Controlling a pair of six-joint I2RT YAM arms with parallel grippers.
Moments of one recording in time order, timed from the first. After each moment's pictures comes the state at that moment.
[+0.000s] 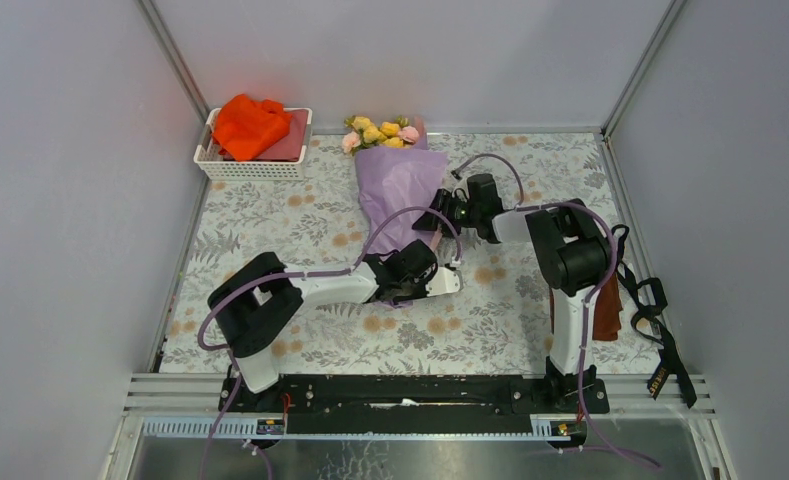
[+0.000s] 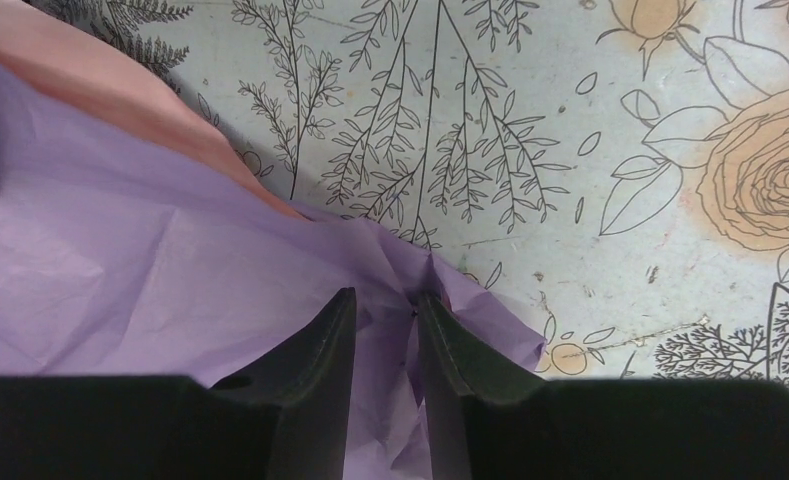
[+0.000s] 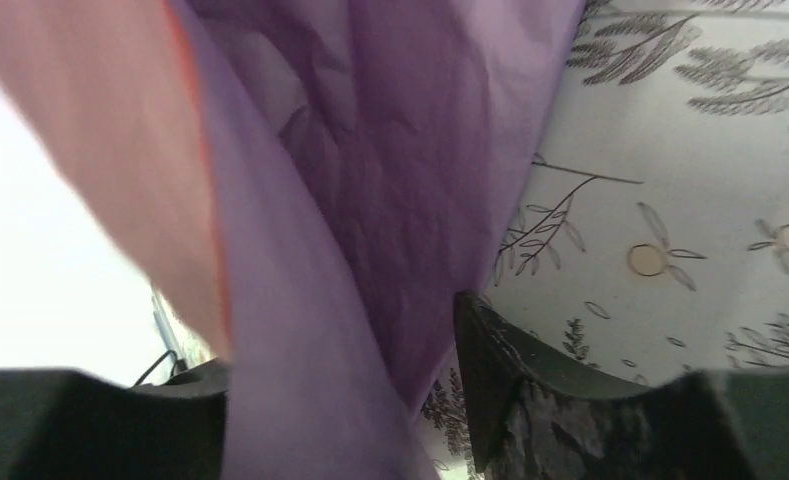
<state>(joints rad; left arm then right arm) -0.94 1.77 0.99 -0.25 -0.03 0.55 0.35 2.09 1.10 0.34 -0.62 0.69</state>
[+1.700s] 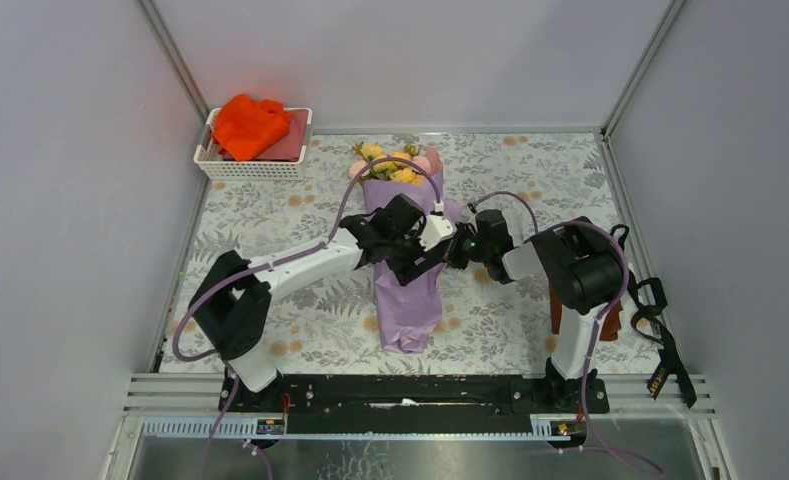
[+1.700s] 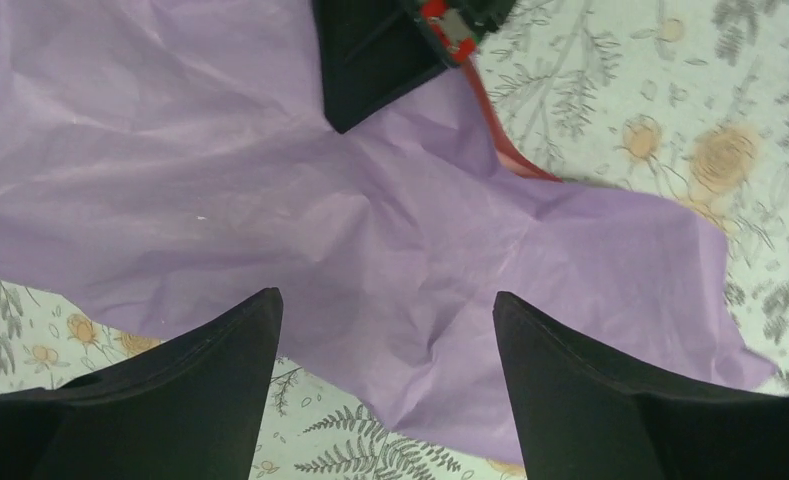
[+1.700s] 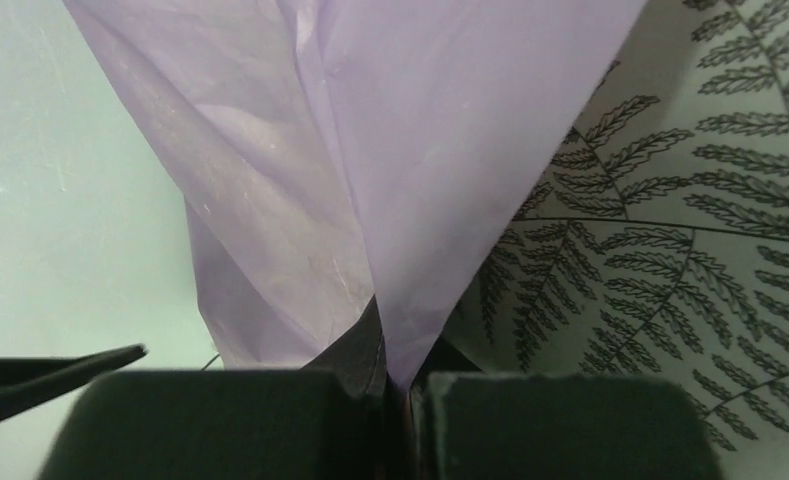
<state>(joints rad) -0.78 1.66 1.21 -0.49 0.13 0.32 0.40 1.92 0.70 0.60 -0.51 0.94</state>
